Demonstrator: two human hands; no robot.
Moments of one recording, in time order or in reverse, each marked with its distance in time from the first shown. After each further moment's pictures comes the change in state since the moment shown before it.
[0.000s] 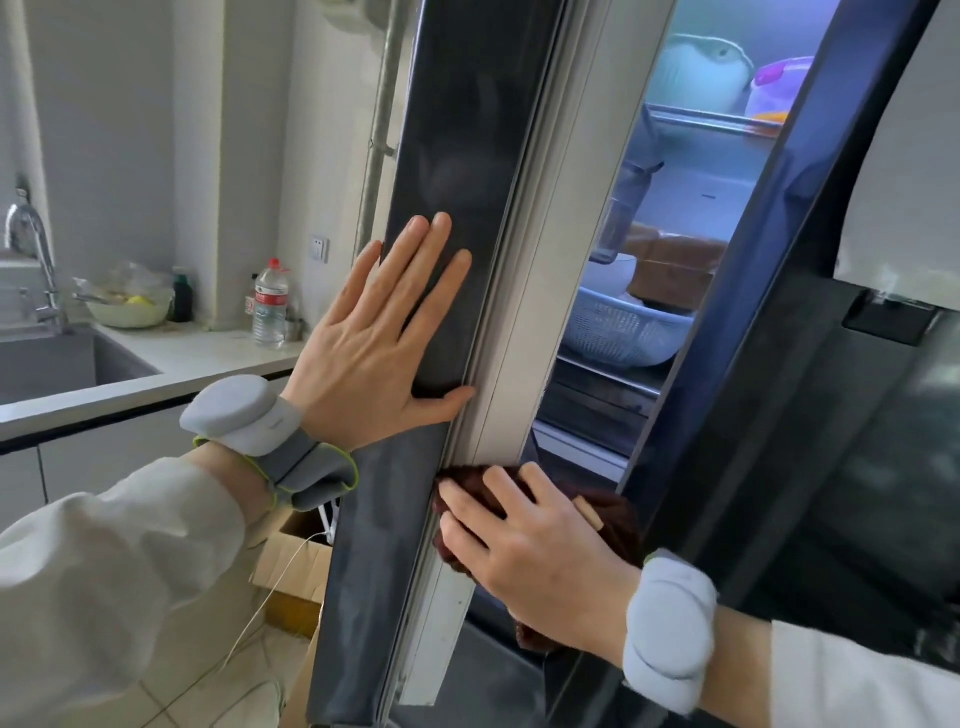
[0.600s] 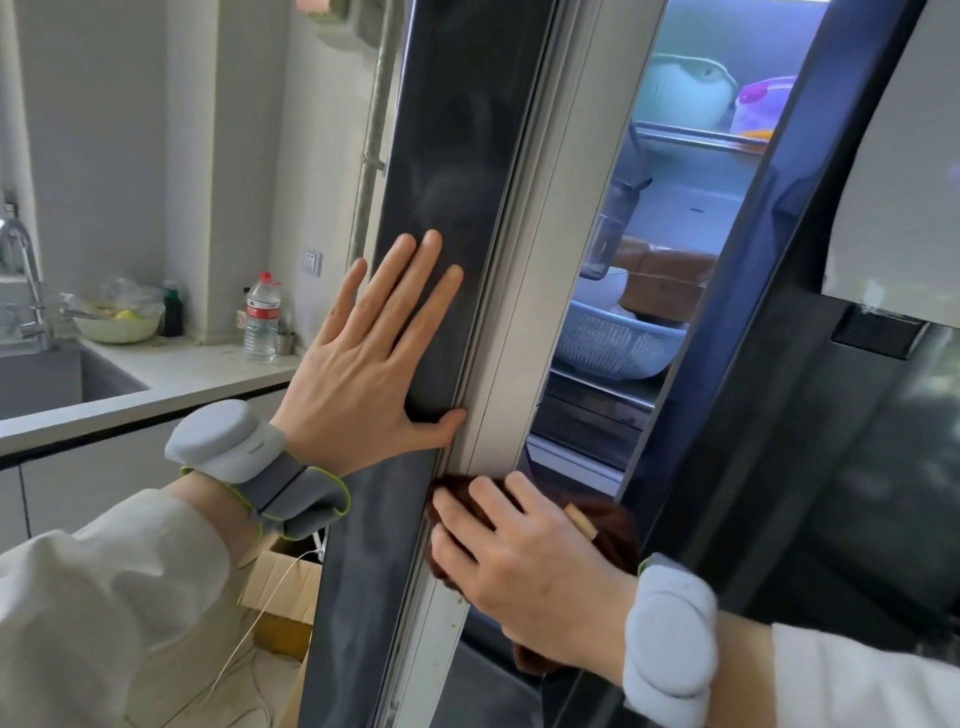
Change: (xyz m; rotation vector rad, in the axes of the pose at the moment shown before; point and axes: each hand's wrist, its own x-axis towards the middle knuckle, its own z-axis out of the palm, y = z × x) left_hand 0.001 0.004 0.002 -0.071 -0.010 -0.049; right_hand 0.006 0.006 -0.006 -0.036 -0.023 -0.027
